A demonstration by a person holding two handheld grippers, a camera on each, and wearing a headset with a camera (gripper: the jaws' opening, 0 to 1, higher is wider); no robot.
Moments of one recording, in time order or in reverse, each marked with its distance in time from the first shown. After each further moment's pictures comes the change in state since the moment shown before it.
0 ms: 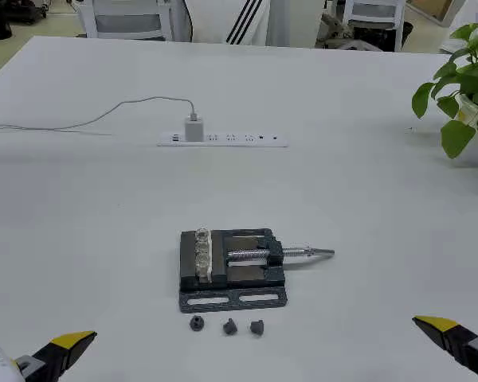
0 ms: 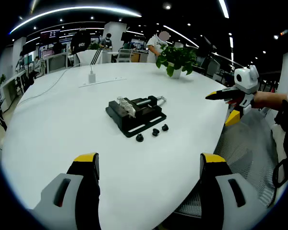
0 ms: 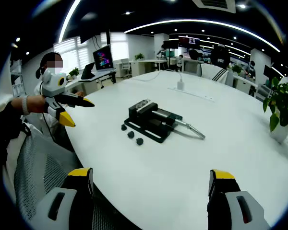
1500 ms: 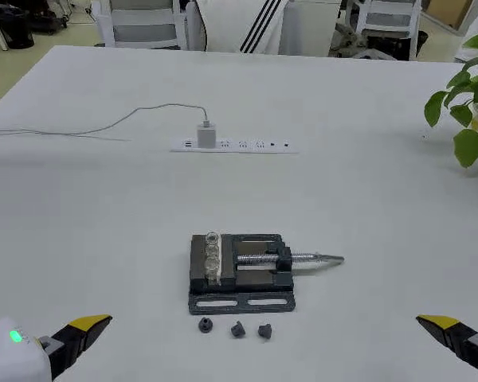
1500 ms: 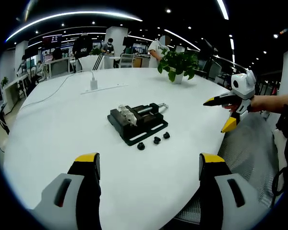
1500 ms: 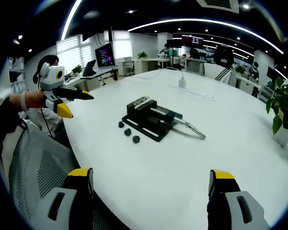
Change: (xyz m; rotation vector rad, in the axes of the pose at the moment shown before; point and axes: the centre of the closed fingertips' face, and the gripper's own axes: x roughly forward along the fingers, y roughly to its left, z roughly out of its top) left arm 0.000 -0.002 0.013 0.008 -0.047 0.026; right arm 0.010 -0.008 -0.005 -0.030 0.017 0.028
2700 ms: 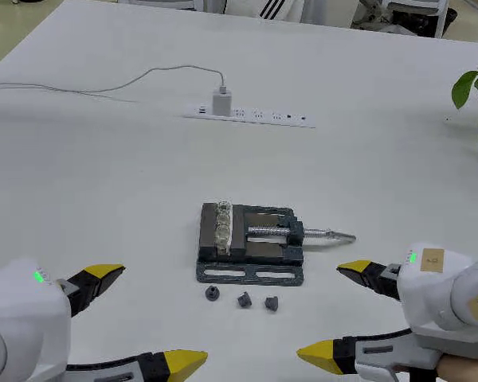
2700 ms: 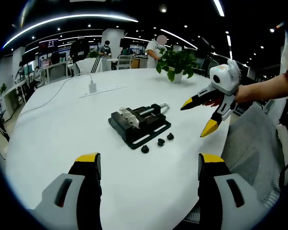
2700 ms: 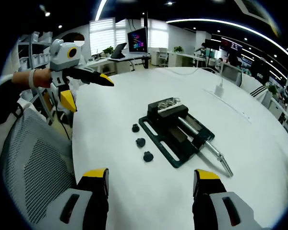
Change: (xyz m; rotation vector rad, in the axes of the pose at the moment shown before) left arm 0.011 0.010 0.004 0.043 -0.005 -0.006; right arm 0.077 0.022 0.032 -0.259 0.080 0.210
